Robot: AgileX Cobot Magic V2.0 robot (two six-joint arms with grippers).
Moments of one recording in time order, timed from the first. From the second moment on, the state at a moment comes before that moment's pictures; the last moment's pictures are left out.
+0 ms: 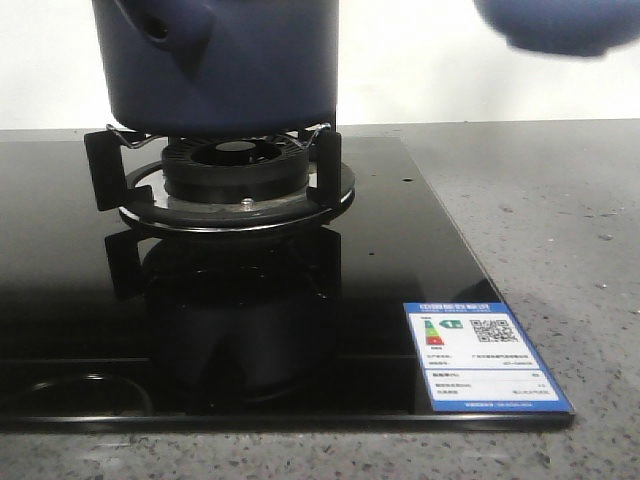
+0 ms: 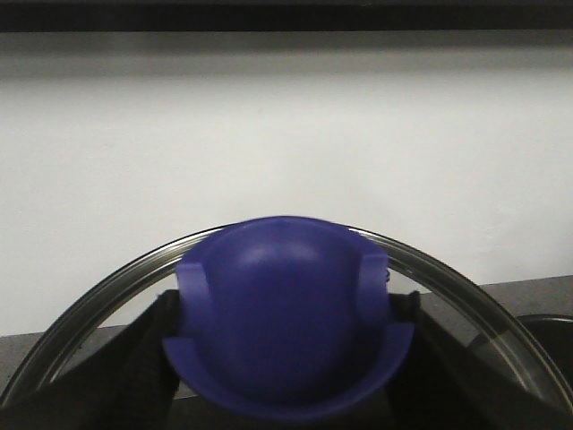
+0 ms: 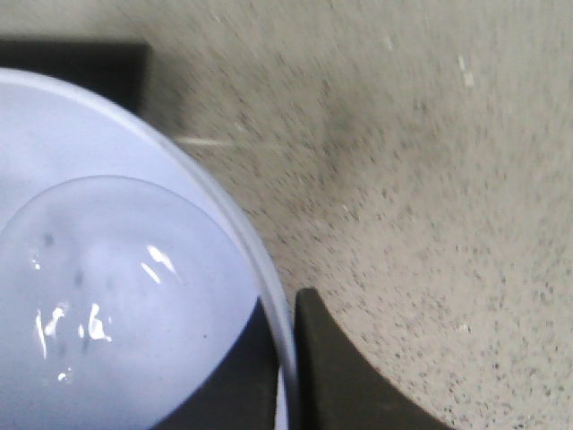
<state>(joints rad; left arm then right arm) -0.11 1.06 -1.04 -0.43 0.22 0.40 -0.16 1.59 -1.66 0.36 1.20 -0.25</state>
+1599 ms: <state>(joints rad) -0.11 1.06 -1.04 -0.44 0.18 0.40 0.46 1.79 -1.79 0.37 0.42 -0.37</state>
